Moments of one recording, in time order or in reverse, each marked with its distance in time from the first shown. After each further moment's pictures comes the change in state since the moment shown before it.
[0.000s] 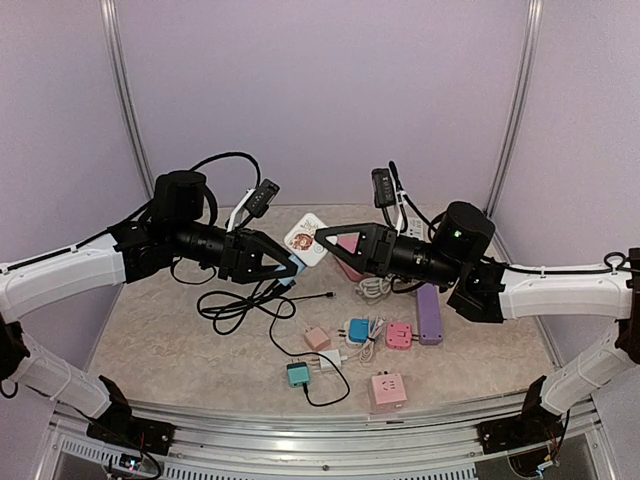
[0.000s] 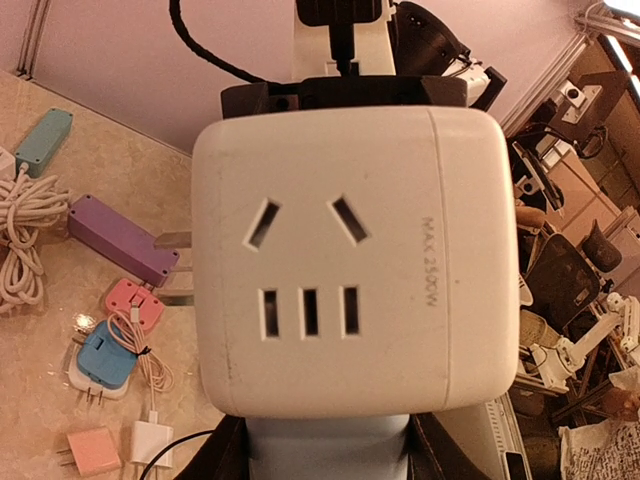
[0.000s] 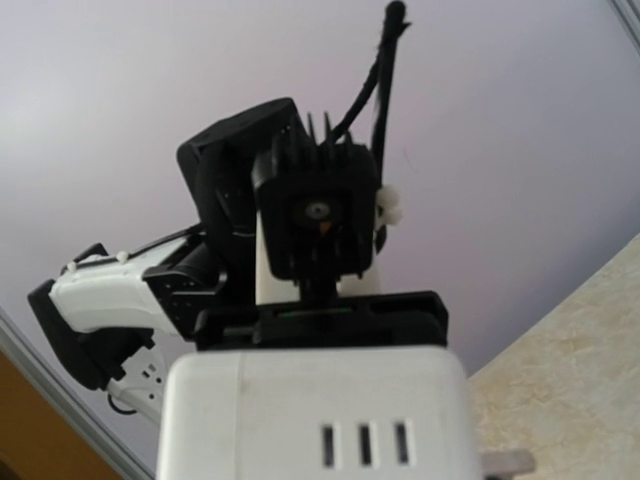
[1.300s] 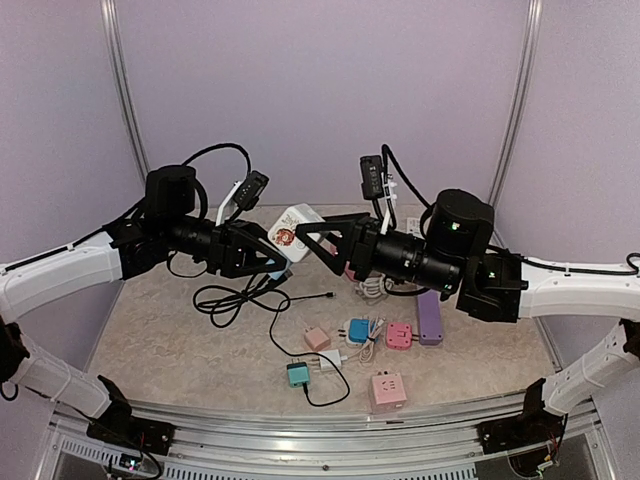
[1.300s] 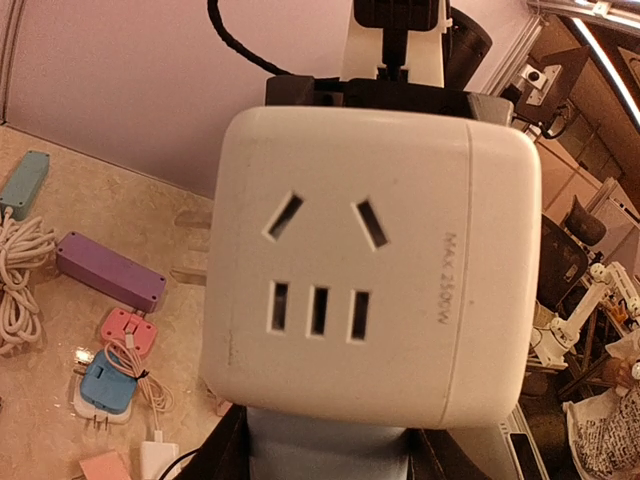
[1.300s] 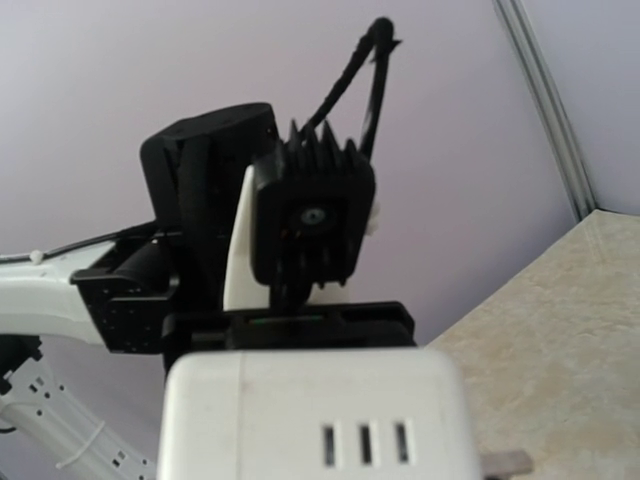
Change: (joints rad) left arm 0.051 -0.009 -0.001 0.045 0.113 0.036; right arm 0.178 -0.052 0.160 -0.338 0.365 -0.272
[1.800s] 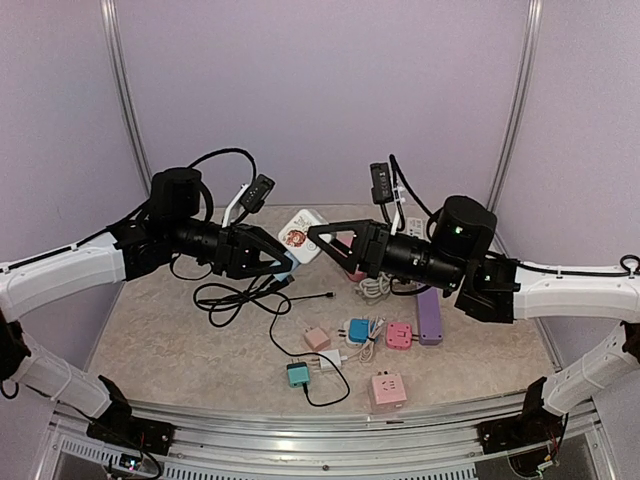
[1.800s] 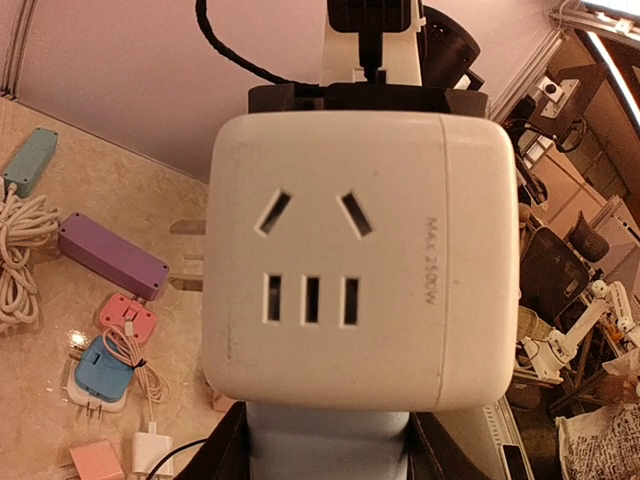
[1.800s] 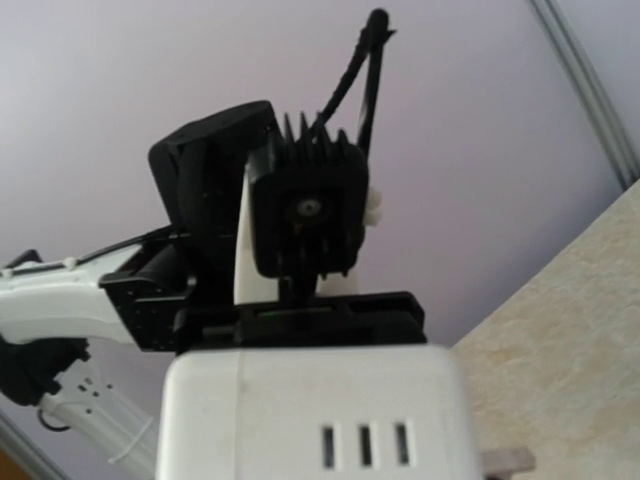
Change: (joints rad) left arm -0.014 0.012 0.000 -0.007 -0.040 -0.040; right arm -0.083 -0.005 -0.084 0.115 -0.150 0.129
